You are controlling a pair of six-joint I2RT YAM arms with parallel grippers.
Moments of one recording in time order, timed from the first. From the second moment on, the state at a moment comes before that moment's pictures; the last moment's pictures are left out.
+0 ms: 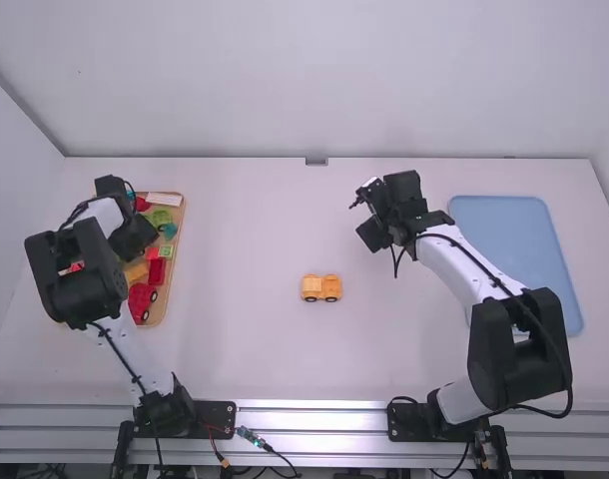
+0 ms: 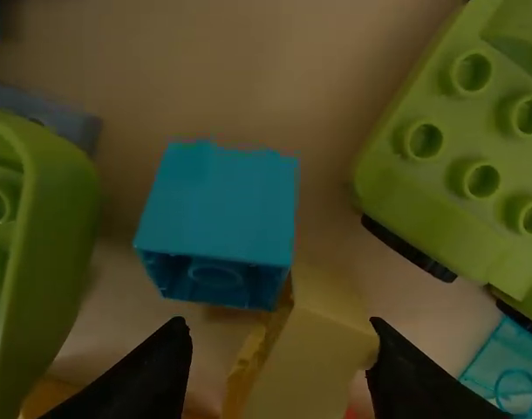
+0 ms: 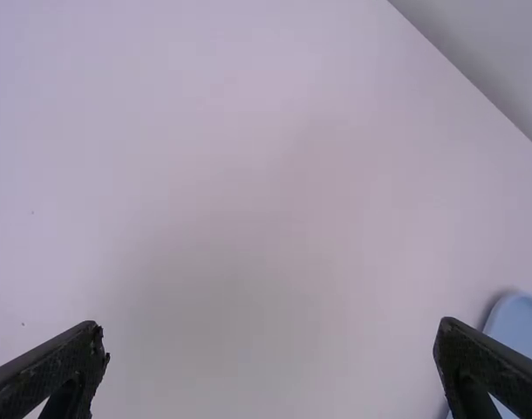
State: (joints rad) left arm 0.45 2.08 1.41 -0.64 -0.10 -0.47; right arm 0.28 1.63 1.08 -0.38 0.05 -0.48
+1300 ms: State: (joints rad) left arm 0.45 2.08 1.36 -0.55 -0.06 -0.35; right arm 0.28 1.63 1.08 -0.39 0.05 -0.48
